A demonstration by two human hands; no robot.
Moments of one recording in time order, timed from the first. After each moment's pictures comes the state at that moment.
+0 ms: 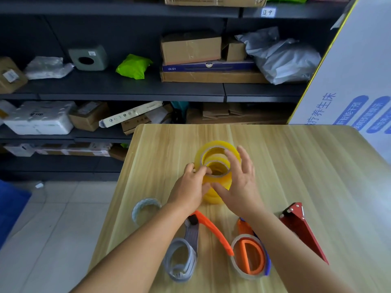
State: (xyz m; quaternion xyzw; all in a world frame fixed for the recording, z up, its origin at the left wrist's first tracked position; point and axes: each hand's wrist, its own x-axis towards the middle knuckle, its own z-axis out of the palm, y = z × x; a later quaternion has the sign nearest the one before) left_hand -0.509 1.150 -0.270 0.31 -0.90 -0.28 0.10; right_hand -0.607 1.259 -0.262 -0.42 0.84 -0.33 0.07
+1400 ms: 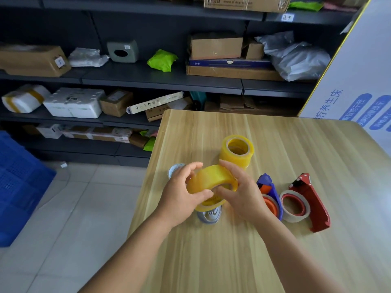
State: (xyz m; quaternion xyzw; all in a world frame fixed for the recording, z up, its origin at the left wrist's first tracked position) left_hand -0.326 1.207 -0.235 0.33 -0.77 -0.49 0.22; right_hand -0.465 1.310 -0.240 -0.38 0.77 -0.45 0.24
